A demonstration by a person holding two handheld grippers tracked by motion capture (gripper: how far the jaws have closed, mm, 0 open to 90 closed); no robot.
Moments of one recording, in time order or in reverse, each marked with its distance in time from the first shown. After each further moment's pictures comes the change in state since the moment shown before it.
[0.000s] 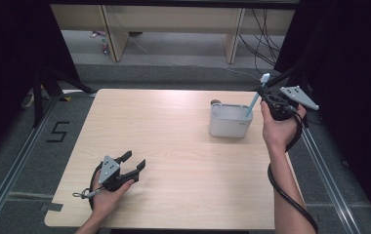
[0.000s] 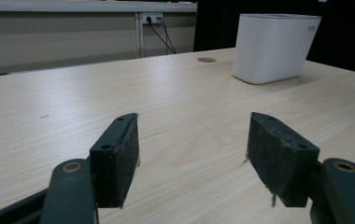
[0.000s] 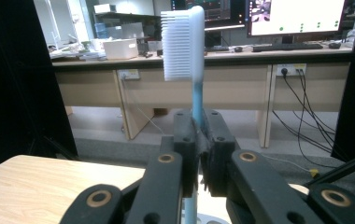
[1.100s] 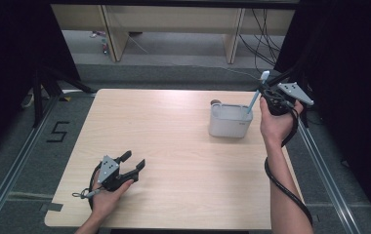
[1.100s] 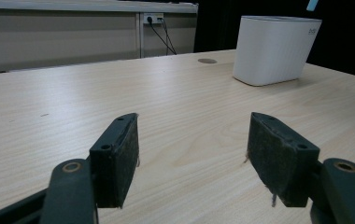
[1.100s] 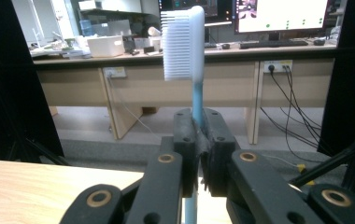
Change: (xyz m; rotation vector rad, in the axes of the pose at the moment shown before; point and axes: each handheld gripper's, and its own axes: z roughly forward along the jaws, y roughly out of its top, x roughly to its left) left arm 0.001 0.001 -0.002 0.016 0.008 -0.010; right arm -0.009 -0.006 0.021 0.012 -0.057 0.006
